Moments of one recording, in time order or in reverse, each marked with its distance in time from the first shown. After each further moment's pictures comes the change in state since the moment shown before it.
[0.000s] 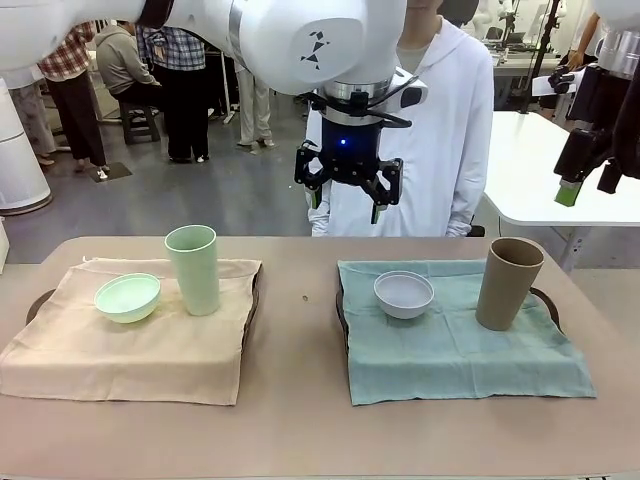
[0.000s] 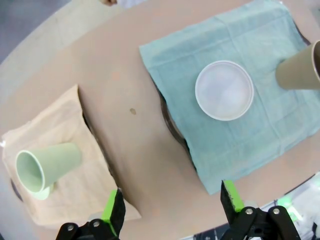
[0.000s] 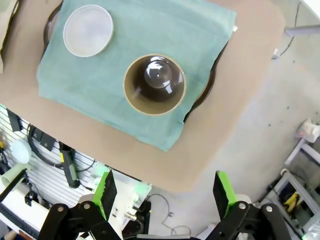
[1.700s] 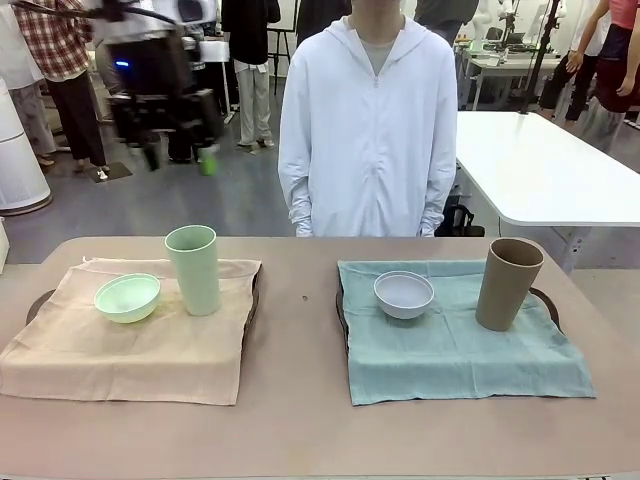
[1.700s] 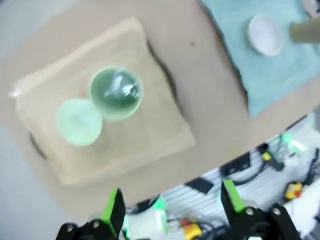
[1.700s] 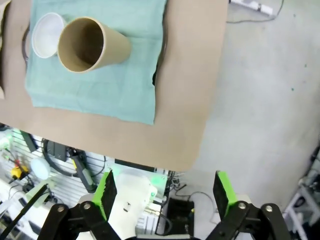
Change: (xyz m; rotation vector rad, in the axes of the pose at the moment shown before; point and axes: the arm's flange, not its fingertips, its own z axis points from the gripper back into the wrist) left arm -0.063 0.264 0.070 -0.186 0.203 0.033; right arm -0.120 -0.095 -0.015 0.112 -0.040 -0.323
